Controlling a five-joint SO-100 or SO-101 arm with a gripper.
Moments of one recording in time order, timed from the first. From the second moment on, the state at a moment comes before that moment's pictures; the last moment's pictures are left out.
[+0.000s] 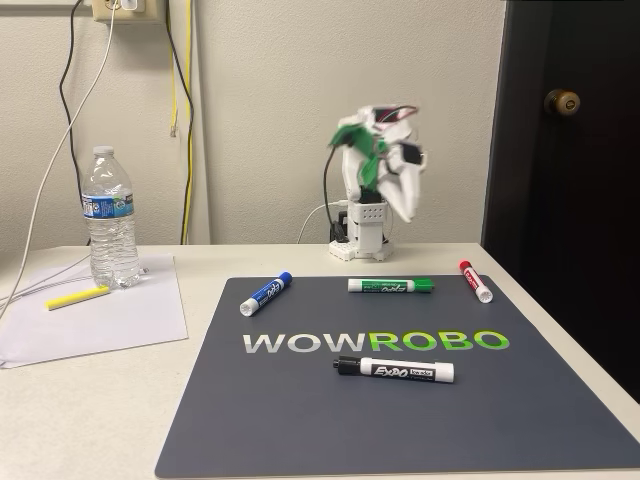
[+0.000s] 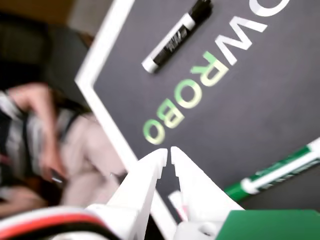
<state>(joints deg) -19.2 127.3 112.8 61.8 -28.7</state>
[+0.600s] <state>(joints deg) -43.2 108.7 105.4 73.4 -40.2</state>
